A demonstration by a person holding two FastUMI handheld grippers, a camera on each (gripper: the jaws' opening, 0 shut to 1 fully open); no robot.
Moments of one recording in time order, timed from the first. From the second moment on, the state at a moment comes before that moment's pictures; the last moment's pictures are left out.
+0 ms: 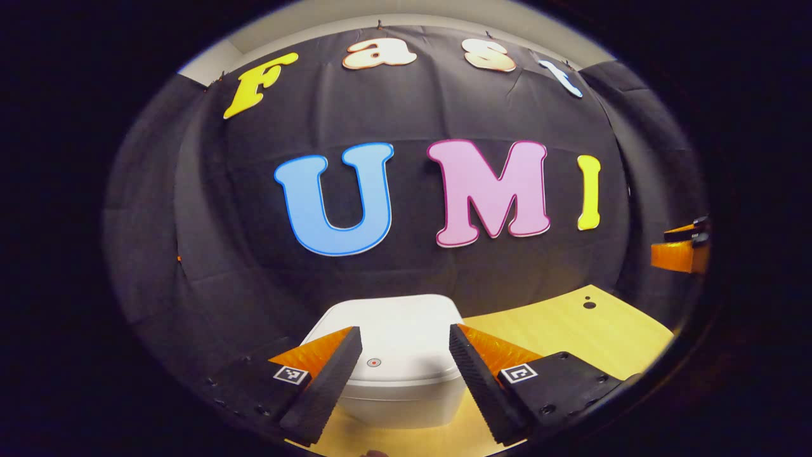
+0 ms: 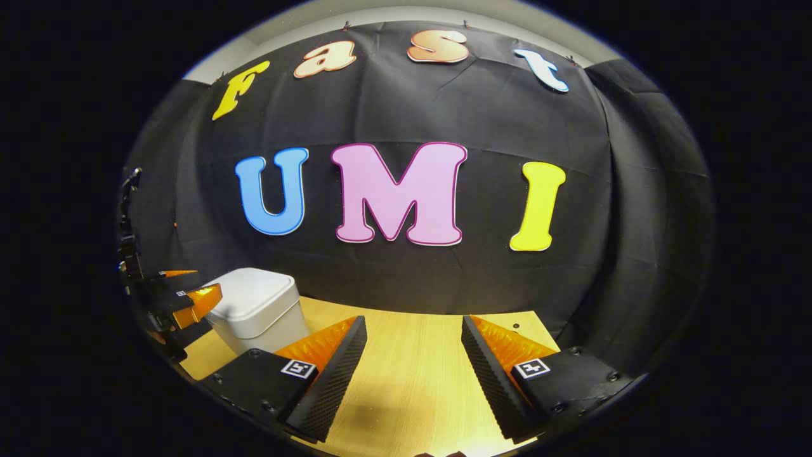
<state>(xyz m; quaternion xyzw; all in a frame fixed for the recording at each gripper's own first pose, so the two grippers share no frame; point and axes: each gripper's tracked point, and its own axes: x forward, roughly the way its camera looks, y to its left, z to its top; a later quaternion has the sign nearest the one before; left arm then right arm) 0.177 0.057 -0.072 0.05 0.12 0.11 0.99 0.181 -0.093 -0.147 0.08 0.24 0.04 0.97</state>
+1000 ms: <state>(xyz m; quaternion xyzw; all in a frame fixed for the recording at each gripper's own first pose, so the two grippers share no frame) 0.080 -0.037 0.010 0.02 0.02 0.08 1.00 0.077 -0.103 -0.060 0.06 0.11 0.02 0.99</state>
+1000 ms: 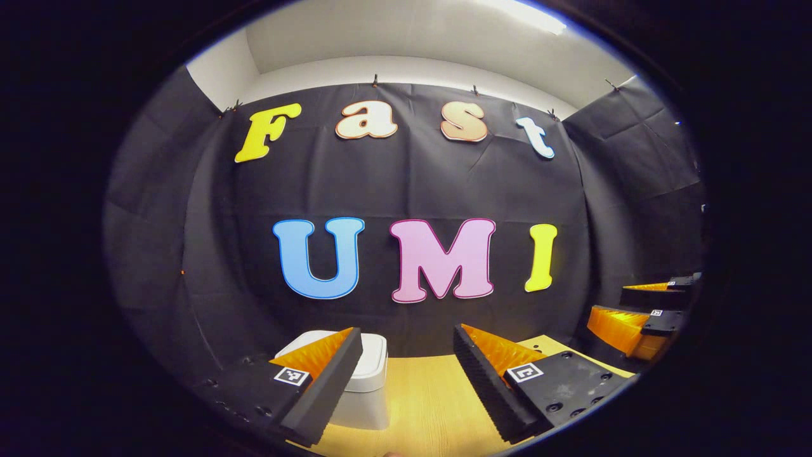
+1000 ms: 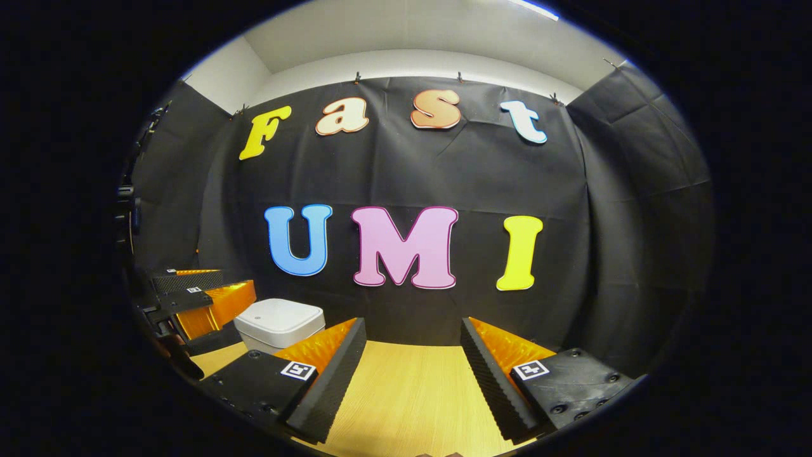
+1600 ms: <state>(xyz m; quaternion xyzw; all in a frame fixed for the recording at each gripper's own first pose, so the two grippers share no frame) 0.033 -0.032 0.015 0.01 0.01 0.05 1.00 0.030 -0.098 -0.035 0.06 0.09 -0.01 0.99</state>
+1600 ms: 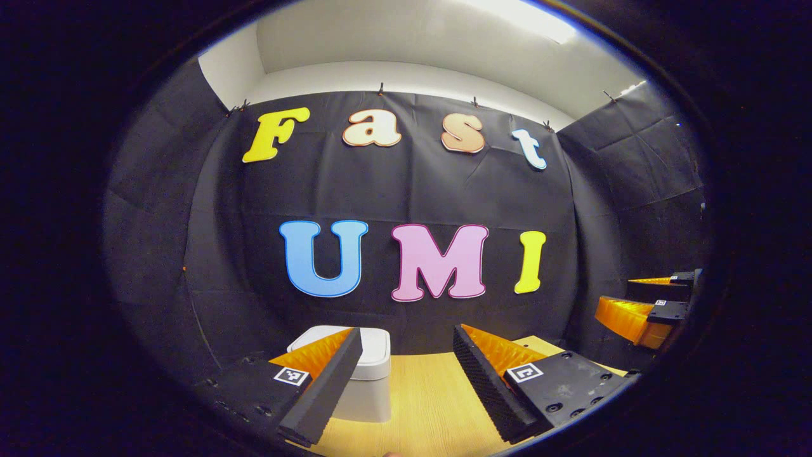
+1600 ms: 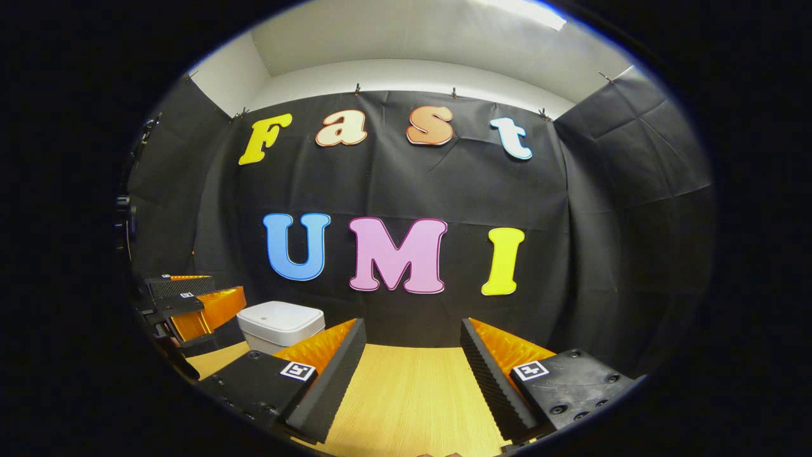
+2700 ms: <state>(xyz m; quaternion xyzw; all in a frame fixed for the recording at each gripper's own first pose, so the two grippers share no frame) 0.030 -0.012 0.006 0.00 0.01 0.06 1.00 0.028 -0.079 -0.039 0.05 0.10 -0.01 0.99</state>
